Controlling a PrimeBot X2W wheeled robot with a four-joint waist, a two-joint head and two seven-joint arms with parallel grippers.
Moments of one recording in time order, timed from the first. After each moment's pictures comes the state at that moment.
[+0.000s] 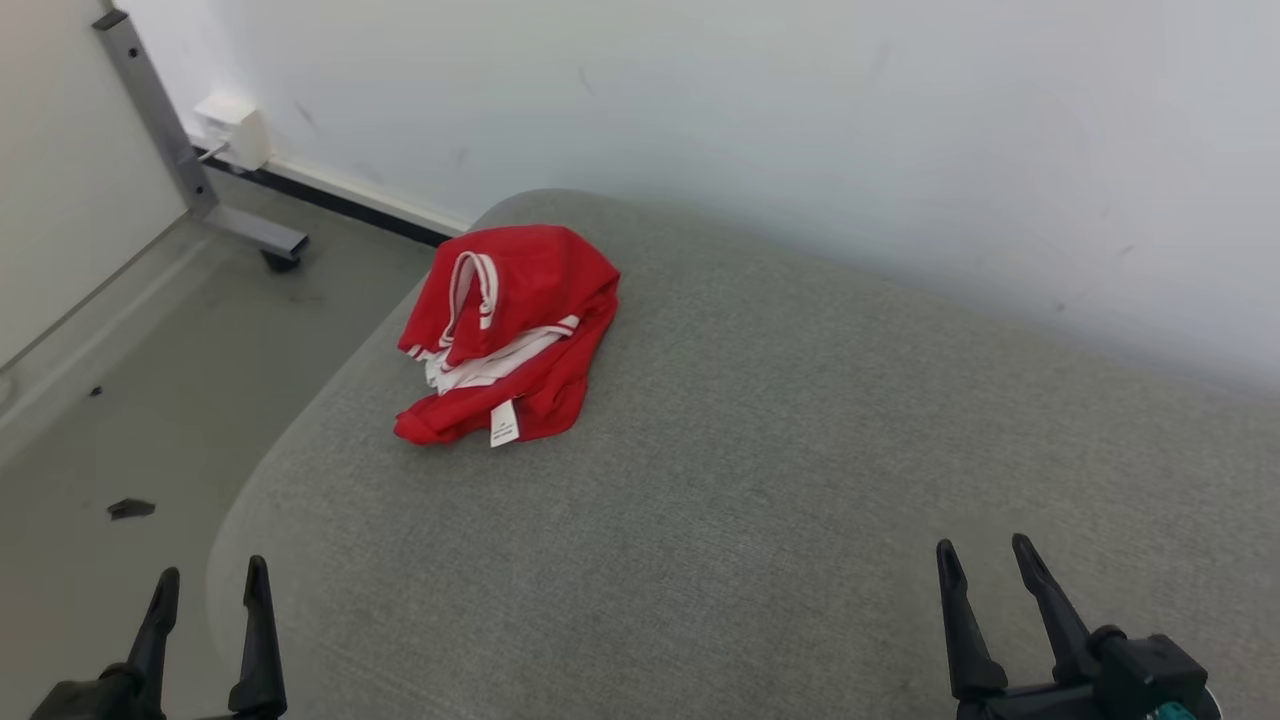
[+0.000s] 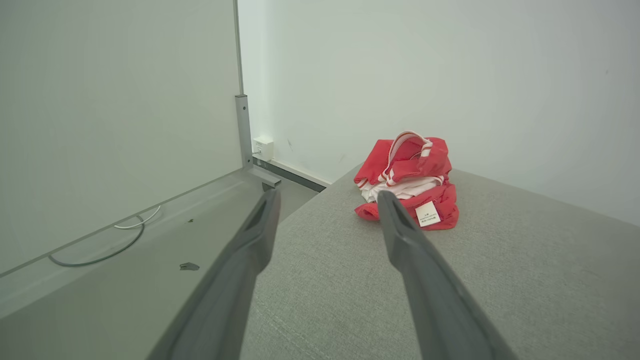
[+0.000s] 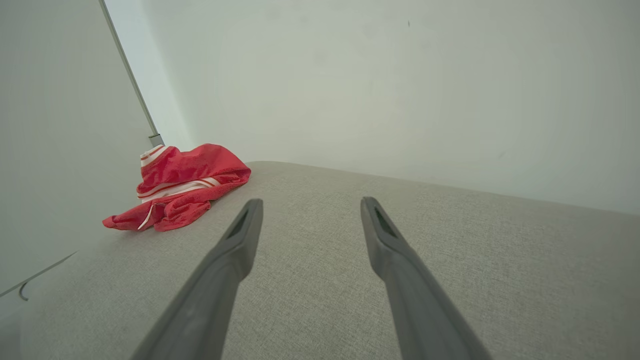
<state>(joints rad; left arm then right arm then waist) 0.04 0.21 0.03 0.07 -0.29 0.03 -0.21 0.04 -0.07 0.06 0.14 0.20 0.13 -0.23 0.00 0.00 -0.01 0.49</state>
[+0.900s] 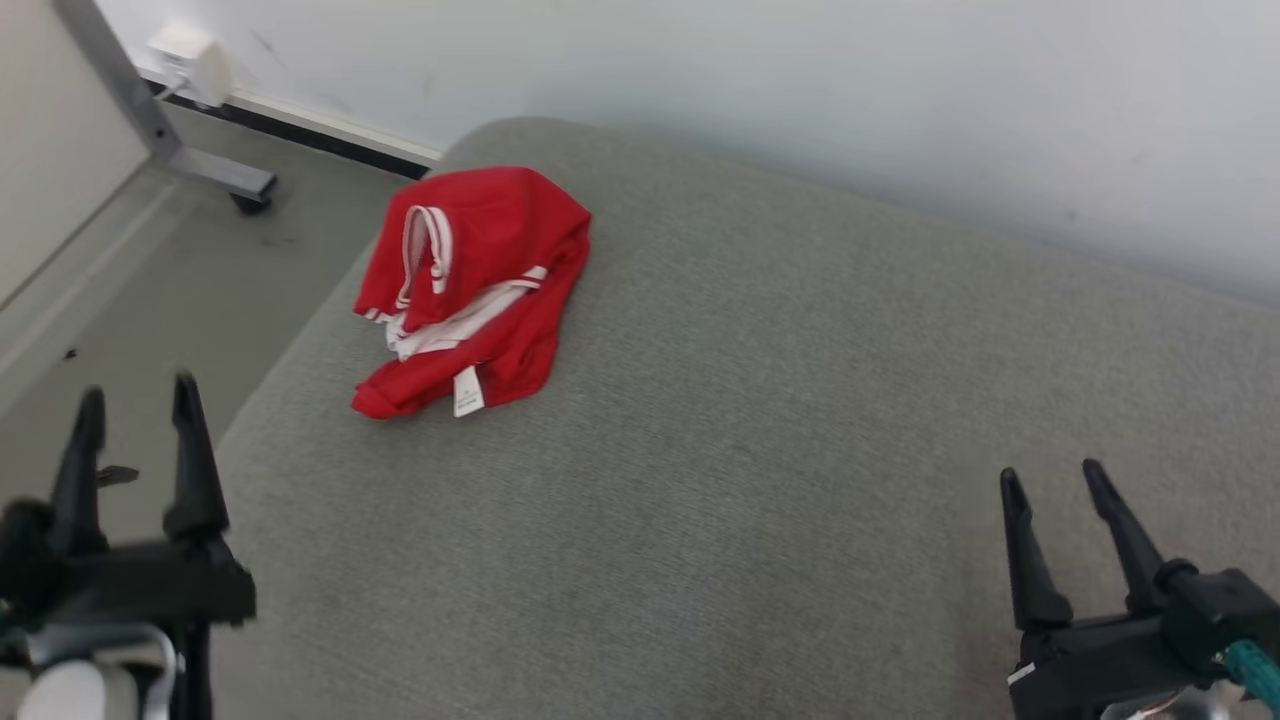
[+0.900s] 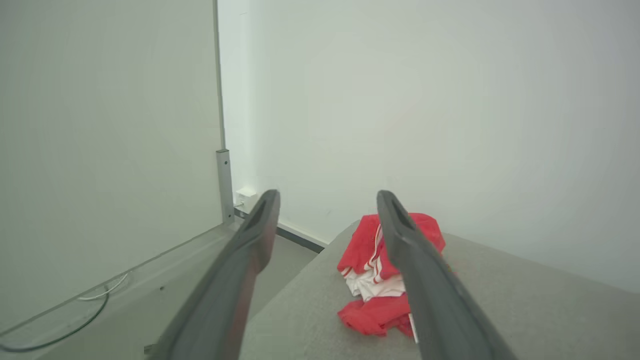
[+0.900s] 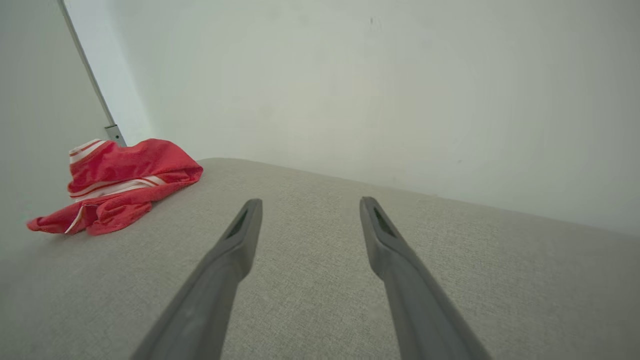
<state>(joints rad) -0.23 0.23 0.06 0.13 -0.36 0.01 -0.24 -0.03 -0.15 0.01 0.06 0.17 0.13 -0.17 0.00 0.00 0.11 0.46</state>
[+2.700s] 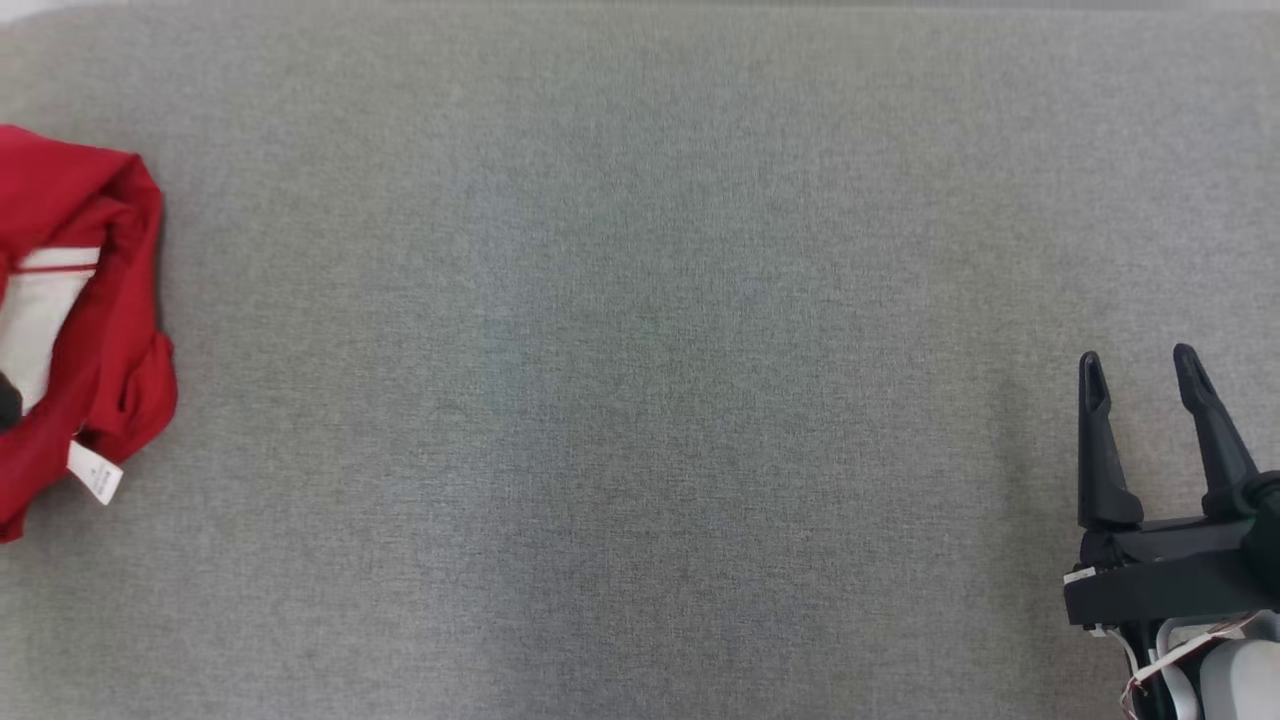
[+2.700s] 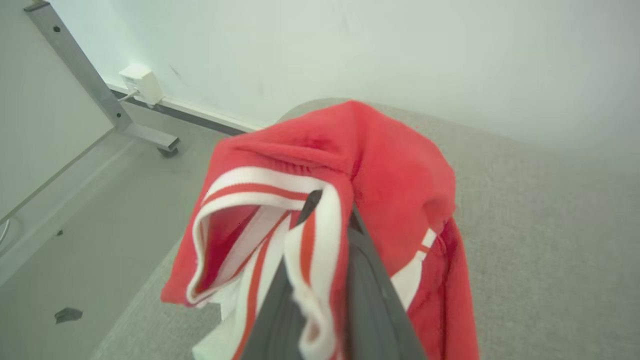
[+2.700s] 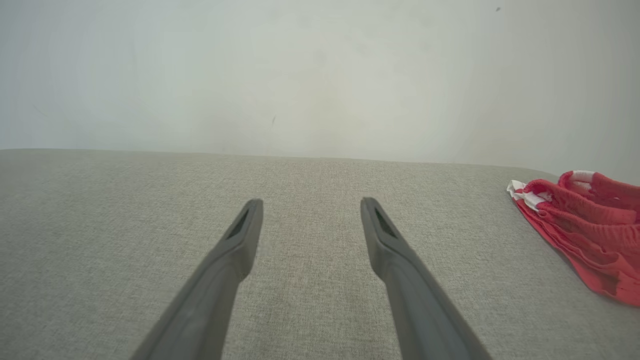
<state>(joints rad) -0.91 0.47 -0.01 1.07 -0.50 -0.13 -0.09 -0.15 -0.16 -0.09 -0.02 0.13 0.13 -0.15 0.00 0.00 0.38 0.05</state>
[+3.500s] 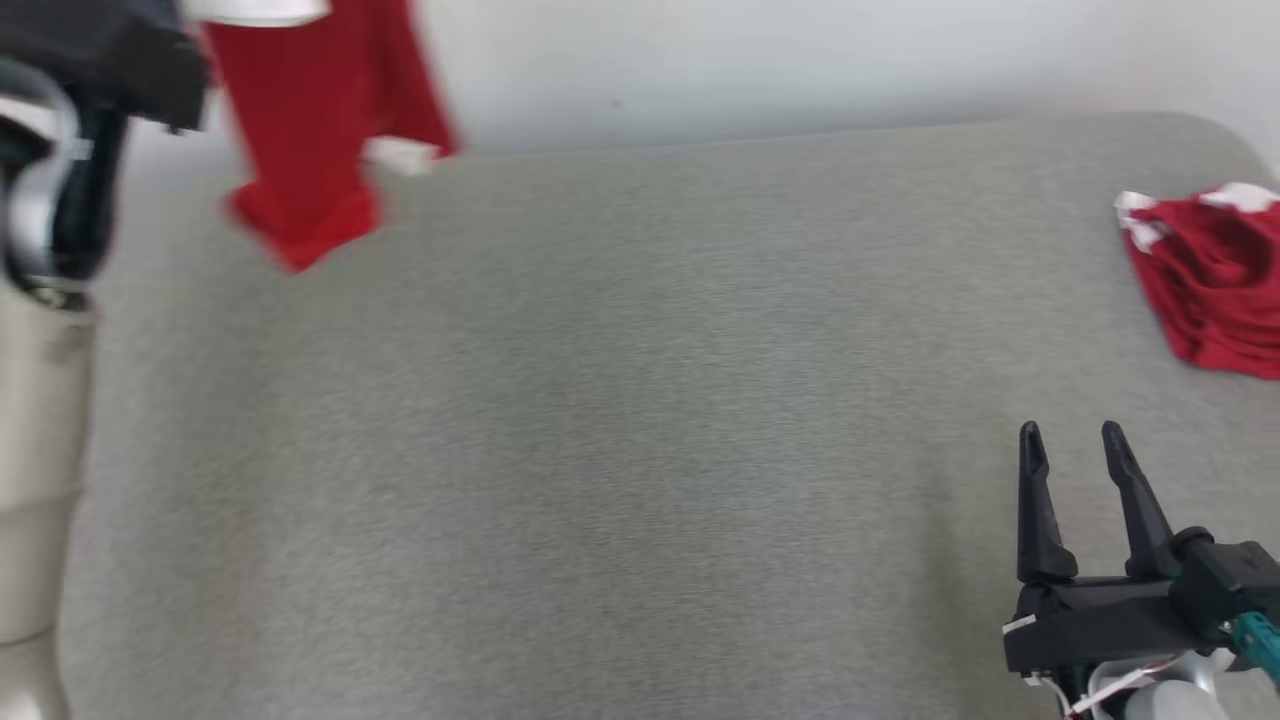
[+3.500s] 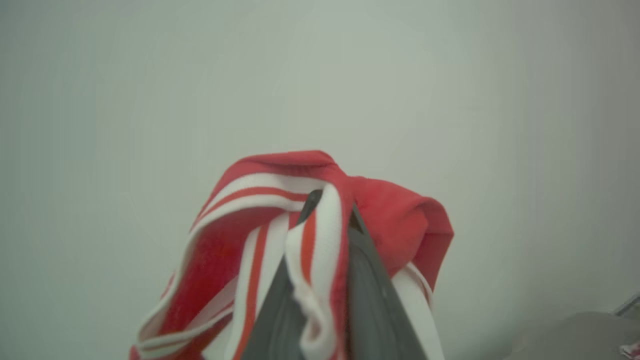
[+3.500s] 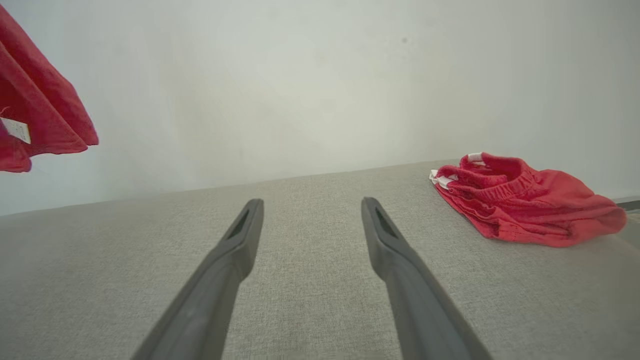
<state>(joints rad) -1.08 0.37 -0.24 0.30 -0.42 -0.10 -0.02 -0.13 -0.08 -0.06 0.16 0.18 0.13 -0.25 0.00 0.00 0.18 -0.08</state>
